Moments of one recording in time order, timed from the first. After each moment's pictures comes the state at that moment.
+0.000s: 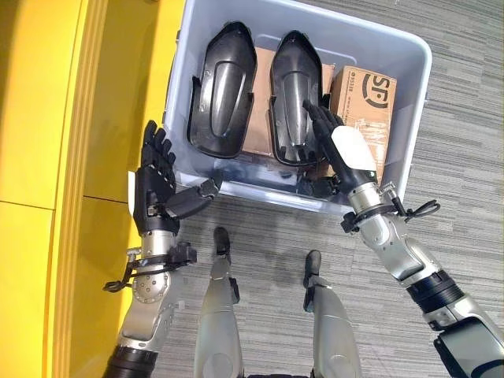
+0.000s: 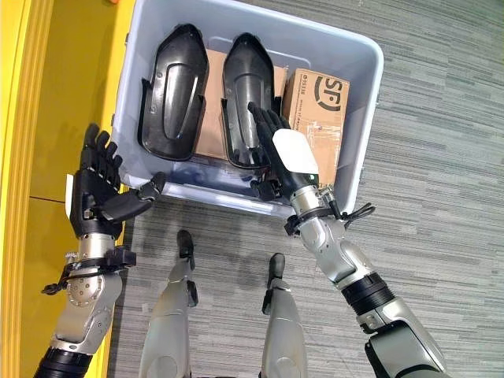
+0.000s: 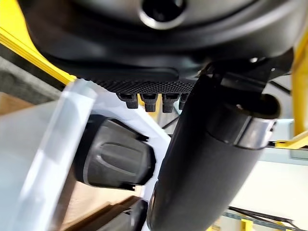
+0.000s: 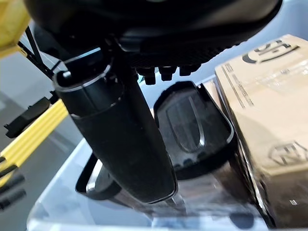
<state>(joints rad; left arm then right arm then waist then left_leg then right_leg) -0.07 0.41 -0.07 -0.16 -0.42 -0.29 0.32 -0.55 -0.55 0.41 0.16 -0.44 -0.06 -0.26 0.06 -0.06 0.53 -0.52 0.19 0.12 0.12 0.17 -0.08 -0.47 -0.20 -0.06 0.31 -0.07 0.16</state>
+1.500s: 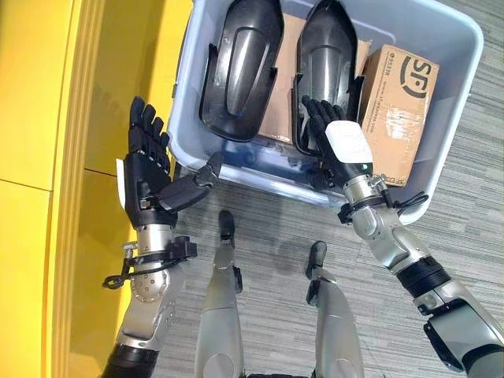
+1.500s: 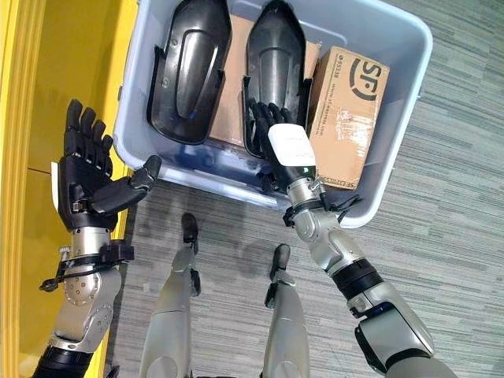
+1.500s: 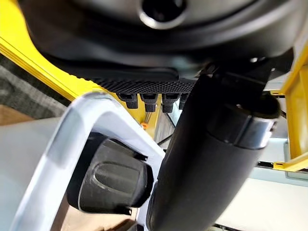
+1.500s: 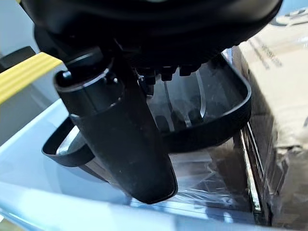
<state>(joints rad) -0.09 0.40 -0.07 -0.21 -0.42 -0.34 0.37 -0.71 -0.51 0.46 0.34 -0.59 -0.01 -0.35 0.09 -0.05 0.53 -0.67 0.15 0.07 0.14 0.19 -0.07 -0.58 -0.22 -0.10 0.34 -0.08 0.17</state>
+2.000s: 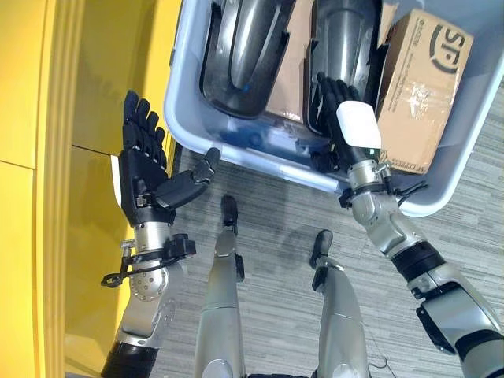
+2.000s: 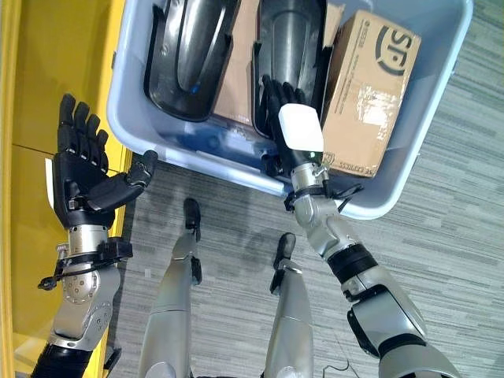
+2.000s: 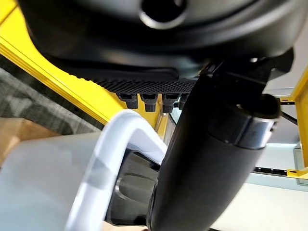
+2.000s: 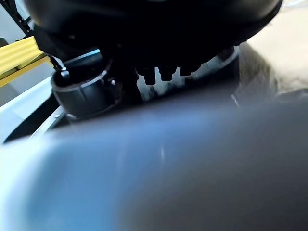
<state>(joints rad) -0.10 0.41 -0.08 -0.21 -0.42 -0.35 0.38 -0.83 -0.48 0.45 0.48 -0.53 0.00 -0.45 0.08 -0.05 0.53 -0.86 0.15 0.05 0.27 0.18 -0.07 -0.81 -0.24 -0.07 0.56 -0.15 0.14</state>
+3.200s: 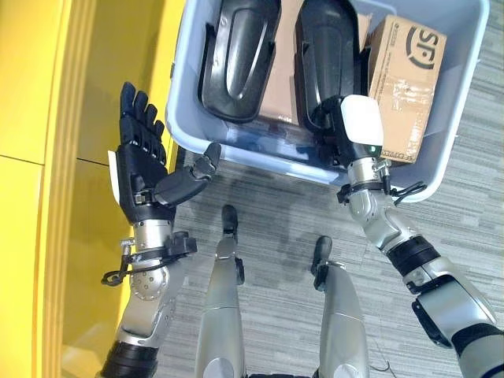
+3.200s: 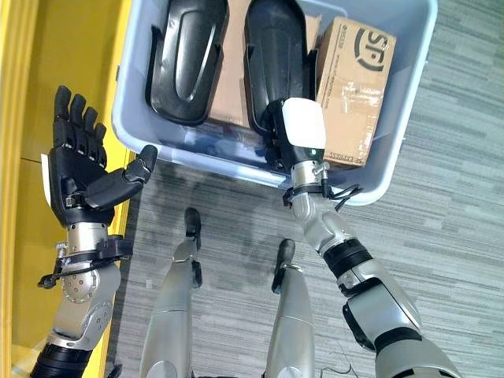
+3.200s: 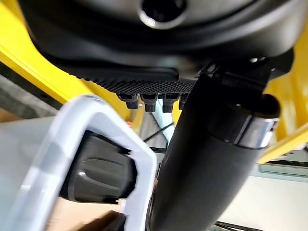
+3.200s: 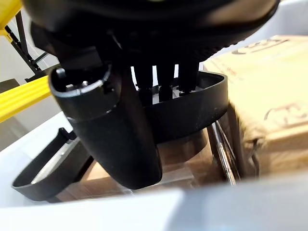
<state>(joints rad) -0.11 0.41 -0.09 -0.24 -0.42 -0.35 0.39 -0.79 -0.45 0.48 0.54 -0.53 0.01 -0.50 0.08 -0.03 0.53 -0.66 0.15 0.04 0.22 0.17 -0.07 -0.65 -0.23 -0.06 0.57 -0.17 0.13</state>
